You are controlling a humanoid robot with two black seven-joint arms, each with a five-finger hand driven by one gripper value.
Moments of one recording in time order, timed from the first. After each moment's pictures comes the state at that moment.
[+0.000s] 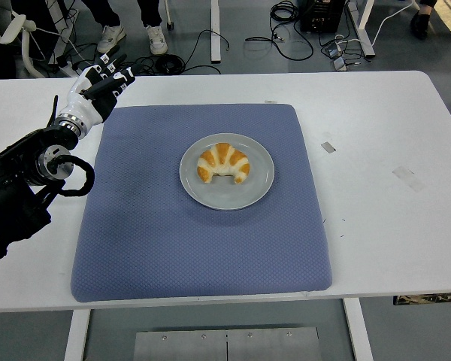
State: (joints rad) left arm -0.96 0.16 -0.58 -0.45 0.00 -0.20 -0.27; right arm -0.10 0.00 0.10 0.12 -0.10 -0.09 0.22
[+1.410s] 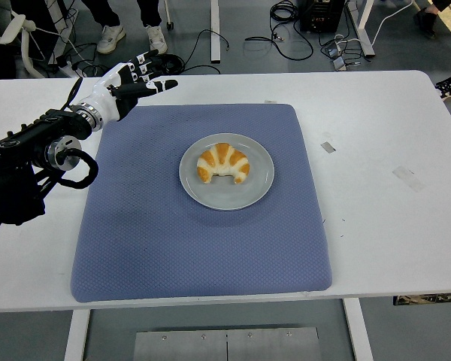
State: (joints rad) left arm -1.09 0.18 -0.27 -0.49 0.05 -0.21 -0.22; right arm -0.10 0.00 0.10 0.12 -0.10 -0.09 0.22
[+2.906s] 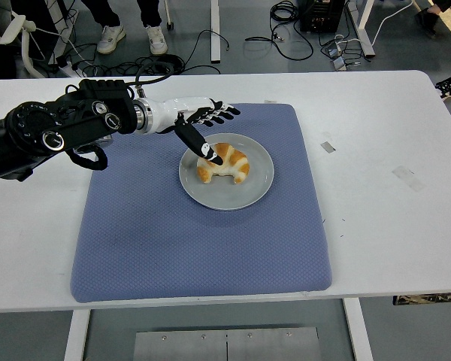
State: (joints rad) left arm -1.37 0.22 0.22 -0.84 0.53 -0.20 -0.10; right arm -0.09 0.00 0.10 0.12 -0.10 -0.09 0.22
